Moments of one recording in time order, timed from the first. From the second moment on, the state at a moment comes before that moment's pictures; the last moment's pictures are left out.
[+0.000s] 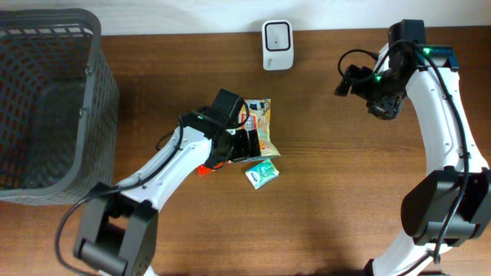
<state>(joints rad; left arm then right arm) -0.49 1.81 1.28 -0.75 0.21 -0.62 -0.08 1.90 1.79 -1.19 -0.27 0.37</state>
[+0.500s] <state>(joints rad) -0.49 1.91 1.28 -0.53 0.33 -0.65 -0.08 1.90 1.79 -1.19 -0.27 0.37</state>
